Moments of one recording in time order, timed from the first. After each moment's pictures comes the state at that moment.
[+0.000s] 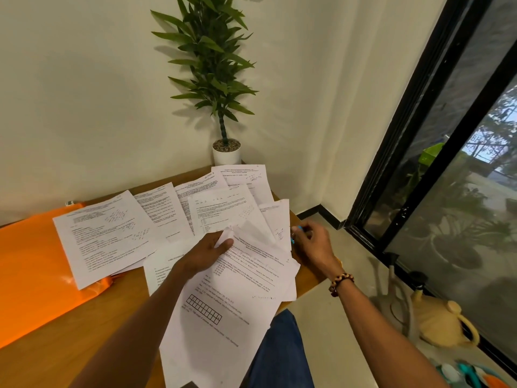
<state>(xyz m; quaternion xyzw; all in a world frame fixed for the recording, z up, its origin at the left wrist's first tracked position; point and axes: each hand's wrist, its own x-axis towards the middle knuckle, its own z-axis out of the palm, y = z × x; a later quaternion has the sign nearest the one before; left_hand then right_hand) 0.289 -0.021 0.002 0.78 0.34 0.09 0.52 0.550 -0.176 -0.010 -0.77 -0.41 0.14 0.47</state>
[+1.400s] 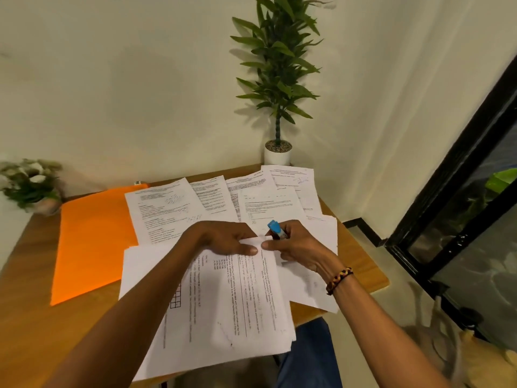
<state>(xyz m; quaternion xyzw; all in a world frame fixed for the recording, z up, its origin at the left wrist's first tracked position) 0.230 -0.002 0.086 0.90 0.22 -0.17 0.35 0.423 -0.120 0.057 -0.59 -0.46 0.54 0.39</state>
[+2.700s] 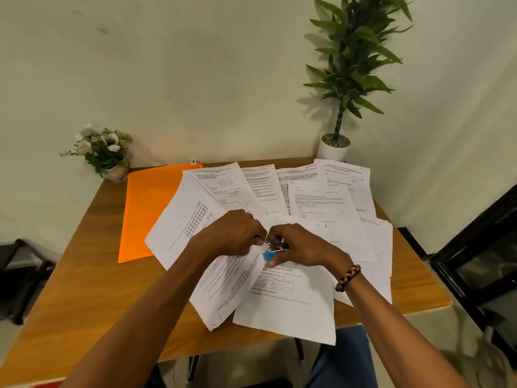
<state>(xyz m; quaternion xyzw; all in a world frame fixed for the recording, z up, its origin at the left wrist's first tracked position) 0.130 -0.015 0.066 0.95 0.31 0.02 0.07 0.333 -0.072 0.043 -0.55 -0.76 0.33 0.15</state>
